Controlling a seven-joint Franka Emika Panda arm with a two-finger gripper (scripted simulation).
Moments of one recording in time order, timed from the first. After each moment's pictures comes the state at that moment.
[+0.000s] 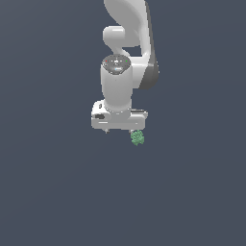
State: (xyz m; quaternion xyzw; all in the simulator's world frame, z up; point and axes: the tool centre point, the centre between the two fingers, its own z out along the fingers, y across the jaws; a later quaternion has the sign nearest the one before) arm 0.007 -0.017 0.176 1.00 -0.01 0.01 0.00
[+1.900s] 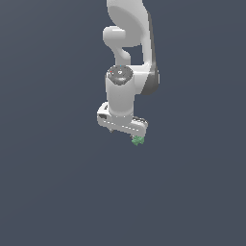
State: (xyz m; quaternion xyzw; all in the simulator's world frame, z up) arm -0.006 -0.005 0.143 0.99 -0.17 0.00 -0.01
